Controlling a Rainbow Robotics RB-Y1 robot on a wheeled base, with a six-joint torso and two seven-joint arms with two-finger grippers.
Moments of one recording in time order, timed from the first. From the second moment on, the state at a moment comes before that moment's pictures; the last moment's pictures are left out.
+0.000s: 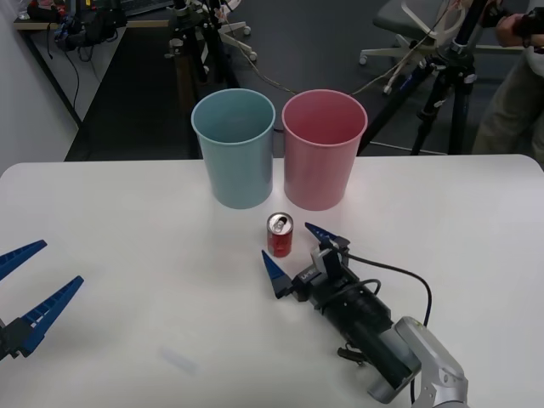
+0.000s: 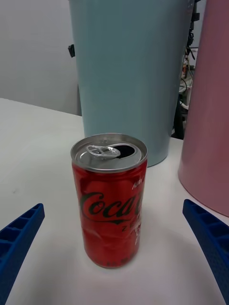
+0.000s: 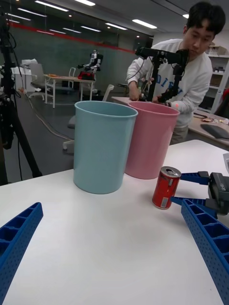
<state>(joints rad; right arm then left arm) -0.12 -0.07 0.24 -1.14 0.74 -0.48 0.89 0.35 0.40 0.52 -1.66 -0.96 -1.22 0.00</state>
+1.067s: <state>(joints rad) -0.20 -0.06 0.31 -1.13 0.68 -0.34 0.91 0.35 0.40 0.52 -1.66 -0.96 -1.22 0.00</state>
